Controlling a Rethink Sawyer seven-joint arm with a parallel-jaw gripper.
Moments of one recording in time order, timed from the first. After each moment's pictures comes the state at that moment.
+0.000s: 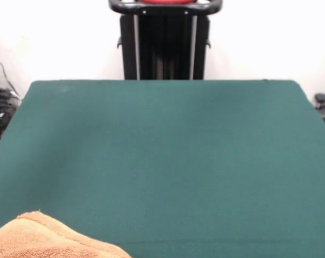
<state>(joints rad) -0.67 -0.28 0.65 0.65 -0.34 0.95 0.59</state>
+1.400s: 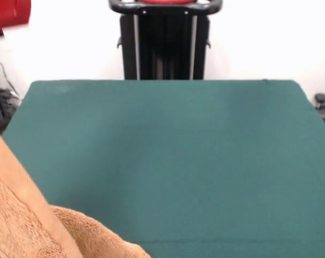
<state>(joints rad) -0.53 -0.45 0.47 0.65 -0.20 1.22 0.67</state>
